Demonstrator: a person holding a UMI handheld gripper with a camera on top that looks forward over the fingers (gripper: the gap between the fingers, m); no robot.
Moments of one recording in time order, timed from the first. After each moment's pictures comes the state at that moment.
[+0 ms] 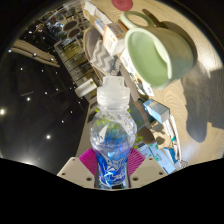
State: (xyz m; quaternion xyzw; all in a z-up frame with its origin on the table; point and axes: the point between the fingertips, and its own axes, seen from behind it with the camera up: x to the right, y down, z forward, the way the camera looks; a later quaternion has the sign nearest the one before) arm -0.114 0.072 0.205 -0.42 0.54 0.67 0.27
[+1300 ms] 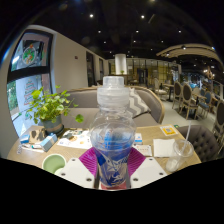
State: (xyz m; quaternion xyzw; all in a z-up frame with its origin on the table) arm 0.217 0.061 0.127 -0.83 0.01 0.03 0.55
